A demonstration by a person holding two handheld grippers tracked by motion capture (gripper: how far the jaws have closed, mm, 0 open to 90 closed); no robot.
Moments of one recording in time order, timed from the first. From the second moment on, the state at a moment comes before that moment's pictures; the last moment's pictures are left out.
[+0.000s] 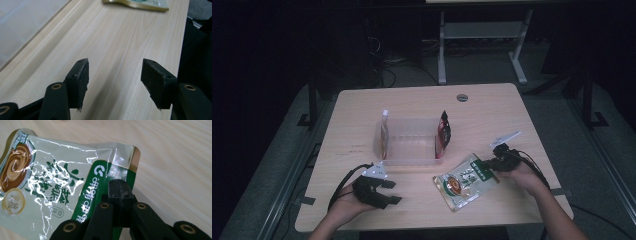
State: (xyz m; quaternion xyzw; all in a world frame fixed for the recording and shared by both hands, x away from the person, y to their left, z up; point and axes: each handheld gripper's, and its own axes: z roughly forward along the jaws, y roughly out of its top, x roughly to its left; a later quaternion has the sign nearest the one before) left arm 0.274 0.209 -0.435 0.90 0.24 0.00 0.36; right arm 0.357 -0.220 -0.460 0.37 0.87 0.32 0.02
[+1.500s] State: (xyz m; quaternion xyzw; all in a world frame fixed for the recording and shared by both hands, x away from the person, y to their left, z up) left arm 0.289 0.146 -0.431 0.91 0.21 -0.02 0.37; right arm 0.269 -0.213 -0.436 0.36 0.86 0.36 0.07
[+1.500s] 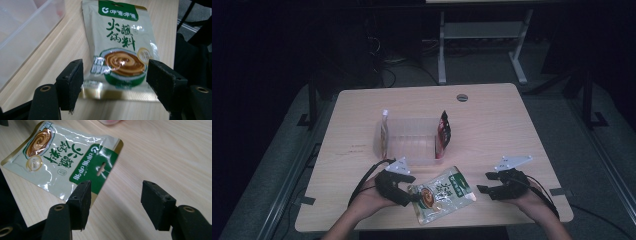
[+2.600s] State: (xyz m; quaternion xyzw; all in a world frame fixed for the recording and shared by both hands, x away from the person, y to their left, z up) left arm 0.282 0.110 -0.457 0.93 0.17 0.04 0.32; right arm 0.275 -0.219 -0.441 0.37 0.86 0.34 0.09
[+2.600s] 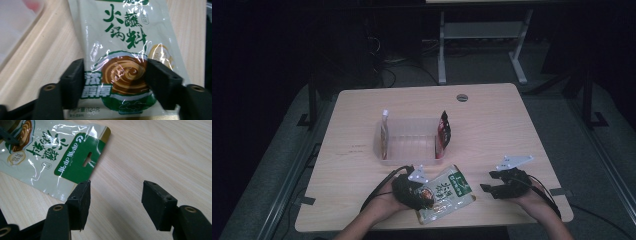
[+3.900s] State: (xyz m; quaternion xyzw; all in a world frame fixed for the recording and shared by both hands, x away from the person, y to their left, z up) left arm 0.284 0.166 -0.417 0.89 0.17 -0.01 0.42; right arm 0.288 -0.184 -0.418 0.31 0.83 0.46 0.01
